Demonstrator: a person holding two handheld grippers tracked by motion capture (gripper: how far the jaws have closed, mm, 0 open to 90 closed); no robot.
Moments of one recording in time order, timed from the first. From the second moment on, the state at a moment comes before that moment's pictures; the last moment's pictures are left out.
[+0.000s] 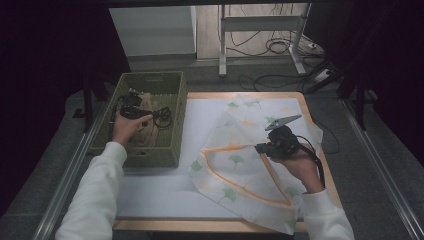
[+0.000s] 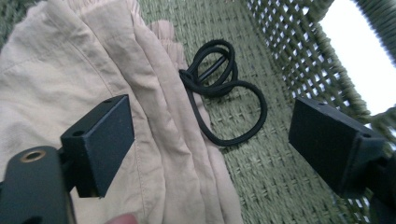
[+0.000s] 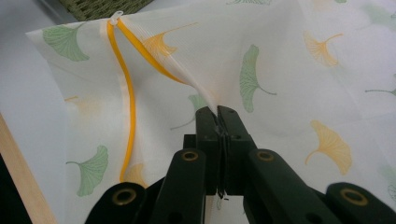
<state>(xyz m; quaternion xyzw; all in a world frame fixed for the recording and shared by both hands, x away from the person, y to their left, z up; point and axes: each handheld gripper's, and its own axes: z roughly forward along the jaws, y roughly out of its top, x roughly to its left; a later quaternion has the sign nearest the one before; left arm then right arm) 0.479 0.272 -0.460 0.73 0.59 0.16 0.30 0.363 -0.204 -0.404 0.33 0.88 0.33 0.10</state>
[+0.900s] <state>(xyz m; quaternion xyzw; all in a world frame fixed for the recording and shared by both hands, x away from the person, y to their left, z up) 0.512 0.270 -0.492 0.76 0.61 0.11 0.20 0.363 -0.207 -0.404 0.33 0.88 0.33 0.10</state>
